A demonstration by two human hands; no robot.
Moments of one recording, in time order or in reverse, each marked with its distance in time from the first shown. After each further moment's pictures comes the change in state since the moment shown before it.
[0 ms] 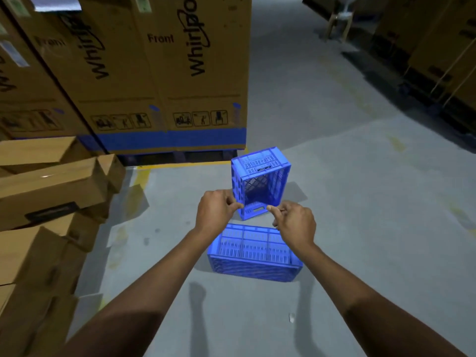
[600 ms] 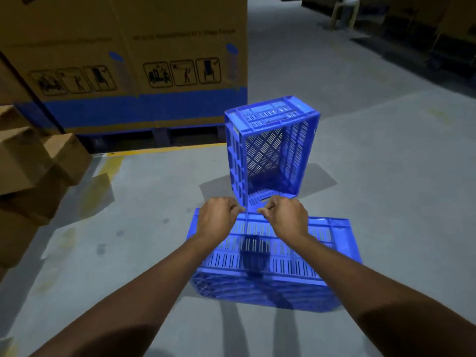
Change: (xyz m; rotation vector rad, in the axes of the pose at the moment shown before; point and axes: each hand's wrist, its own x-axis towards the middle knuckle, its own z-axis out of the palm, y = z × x) left_hand 0.081 -0.277 0.387 0.213 -0.010 0.112; right_hand 0.124 0.257 0.390 -0.232 -0.081 -0.156
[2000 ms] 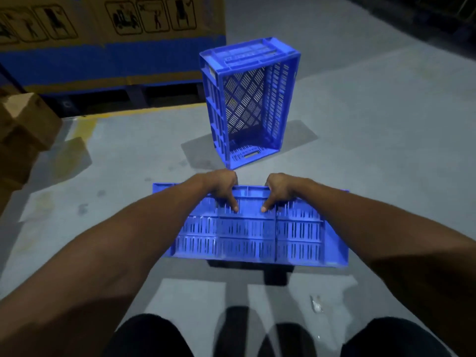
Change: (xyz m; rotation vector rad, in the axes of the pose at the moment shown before) left_hand -0.012 0.011 0.077 0.240 -0.878 0.195; right_hand -0.030 0.079 0.019 -0.215 -0.791 -0.088
